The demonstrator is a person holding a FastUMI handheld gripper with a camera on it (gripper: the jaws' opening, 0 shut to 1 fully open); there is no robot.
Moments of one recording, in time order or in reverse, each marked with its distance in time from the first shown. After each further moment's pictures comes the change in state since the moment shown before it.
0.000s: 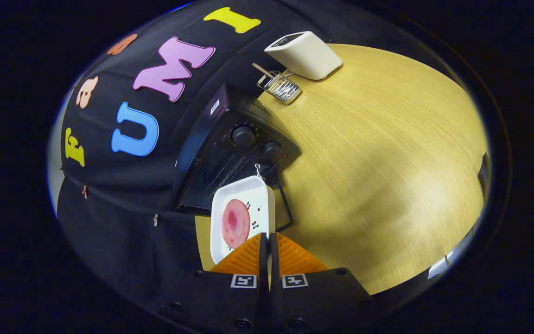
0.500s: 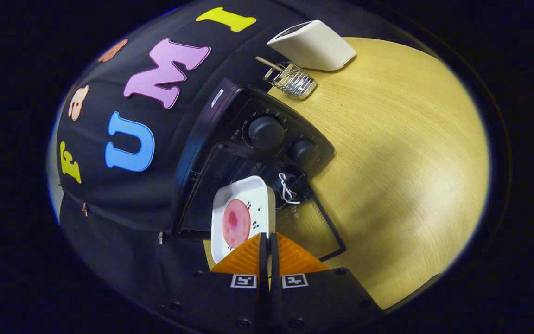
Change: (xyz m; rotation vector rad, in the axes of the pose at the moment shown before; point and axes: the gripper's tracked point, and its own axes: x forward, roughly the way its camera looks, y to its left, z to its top) arm 0.090 0.043 0.011 0.102 -0.074 0.020
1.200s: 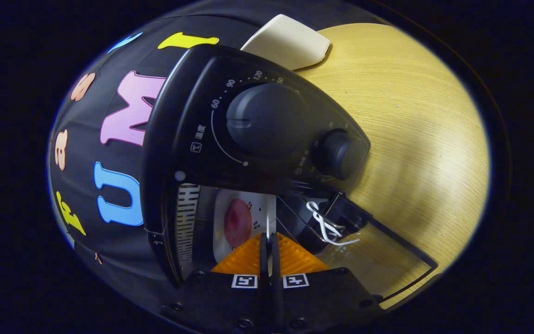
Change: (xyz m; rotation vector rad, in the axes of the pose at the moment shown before) arm 0.097 0.026 0.036 0.232 -0.227 -0.012
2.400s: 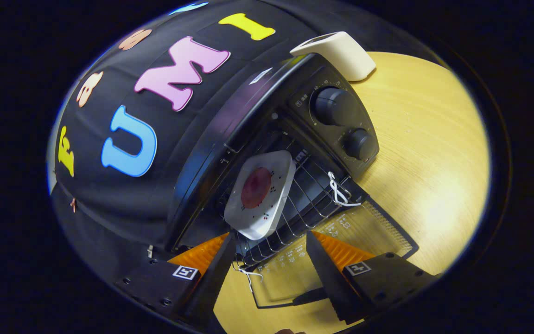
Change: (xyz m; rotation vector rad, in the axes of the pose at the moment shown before) arm -0.069 0.007 -0.051 -0.374 0.060 0.028
